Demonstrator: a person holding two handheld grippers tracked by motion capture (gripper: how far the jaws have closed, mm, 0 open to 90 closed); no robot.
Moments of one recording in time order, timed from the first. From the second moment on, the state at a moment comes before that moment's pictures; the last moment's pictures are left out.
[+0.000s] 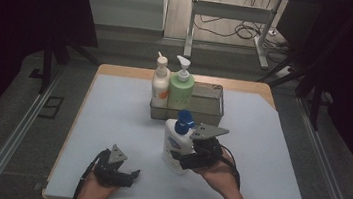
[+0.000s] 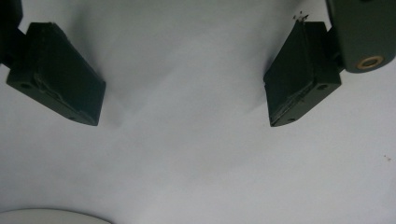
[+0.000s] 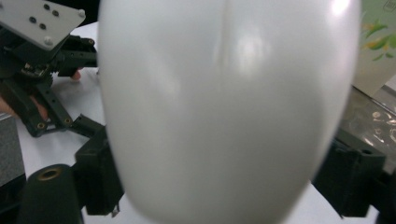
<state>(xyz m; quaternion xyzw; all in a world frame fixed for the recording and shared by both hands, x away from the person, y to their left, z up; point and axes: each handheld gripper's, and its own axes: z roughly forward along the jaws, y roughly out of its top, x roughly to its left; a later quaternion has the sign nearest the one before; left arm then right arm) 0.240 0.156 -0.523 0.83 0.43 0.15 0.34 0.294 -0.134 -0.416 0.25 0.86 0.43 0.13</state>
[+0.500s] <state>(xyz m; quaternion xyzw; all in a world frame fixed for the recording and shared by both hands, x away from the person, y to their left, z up) 0.240 0.156 -0.523 0.83 0.43 0.15 0.34 0.295 -0.122 -0.418 0.26 0.85 0.44 0.15</state>
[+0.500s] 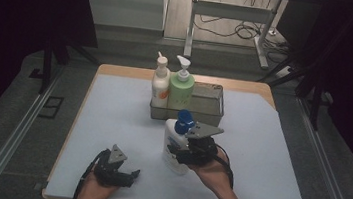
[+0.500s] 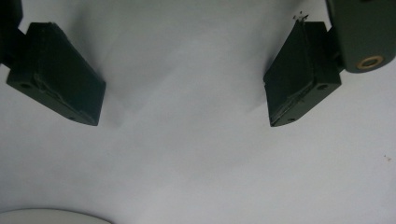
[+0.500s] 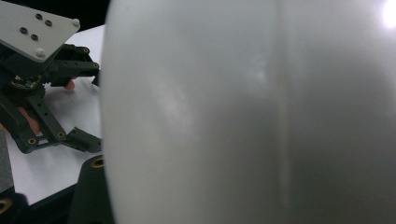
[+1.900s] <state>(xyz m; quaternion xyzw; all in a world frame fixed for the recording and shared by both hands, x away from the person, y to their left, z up) 0.240 0.156 -0.524 0.83 0.42 0.15 0.34 0.319 -0.153 -0.371 0.29 0.85 0.41 0.15</state>
